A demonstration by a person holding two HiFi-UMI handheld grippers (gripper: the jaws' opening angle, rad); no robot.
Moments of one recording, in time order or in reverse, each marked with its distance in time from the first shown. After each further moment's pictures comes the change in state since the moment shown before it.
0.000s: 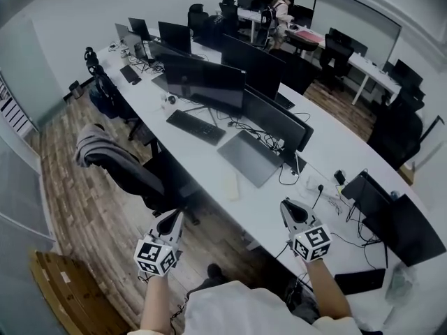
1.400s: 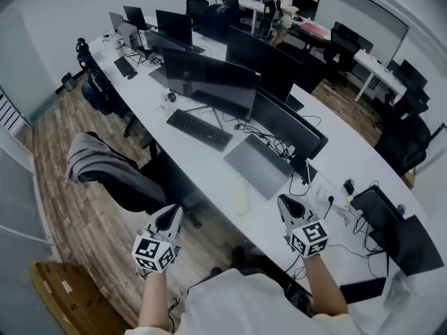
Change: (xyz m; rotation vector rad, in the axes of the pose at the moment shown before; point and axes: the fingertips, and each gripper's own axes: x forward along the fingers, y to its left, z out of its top) left arm 0.090 0.123 0.008 -0.027 0.022 -0.023; right arm 0.155 -0.017 0.020 0.004 0.043 -0.005
